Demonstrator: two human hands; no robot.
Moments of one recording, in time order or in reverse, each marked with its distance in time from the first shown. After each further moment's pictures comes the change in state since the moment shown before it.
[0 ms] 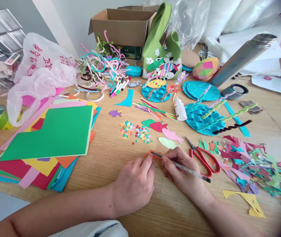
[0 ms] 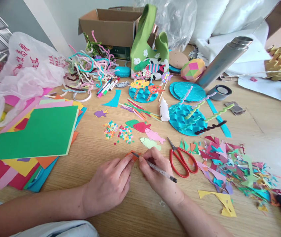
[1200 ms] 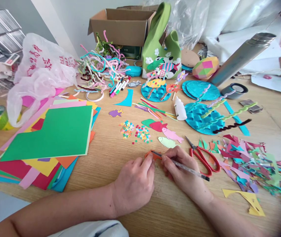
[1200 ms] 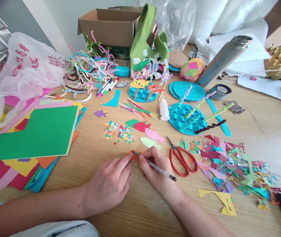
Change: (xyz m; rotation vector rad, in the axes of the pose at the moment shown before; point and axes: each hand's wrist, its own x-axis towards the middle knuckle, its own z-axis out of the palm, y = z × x) left_hand 0.000 0.000 -0.001 0.000 0.021 -0.004; right_hand 0.000 0.002 -0.001 -0.014 -0.011 0.006
